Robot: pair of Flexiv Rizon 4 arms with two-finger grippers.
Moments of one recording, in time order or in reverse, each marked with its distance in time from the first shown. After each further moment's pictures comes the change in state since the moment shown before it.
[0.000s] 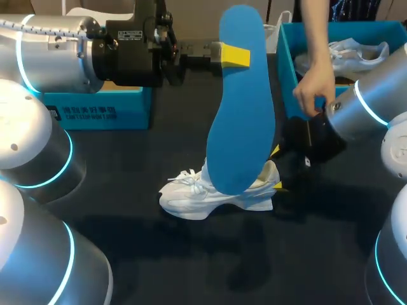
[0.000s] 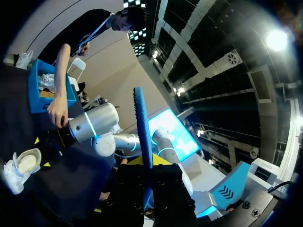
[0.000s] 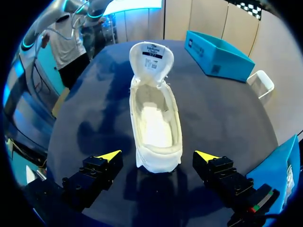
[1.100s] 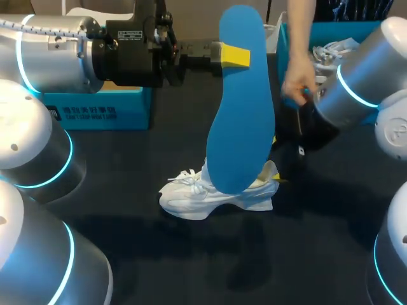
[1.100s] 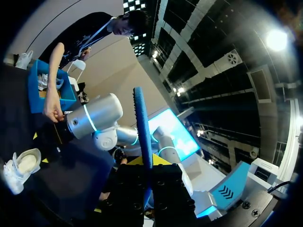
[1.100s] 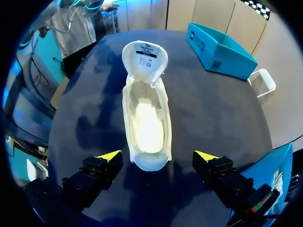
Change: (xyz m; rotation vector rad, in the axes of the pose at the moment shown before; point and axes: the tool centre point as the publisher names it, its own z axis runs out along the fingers) left arm 0.000 0.000 0.000 0.000 0.000 0.000; right arm -0.016 0.013 -0.014 0.135 -0.015 -0.039
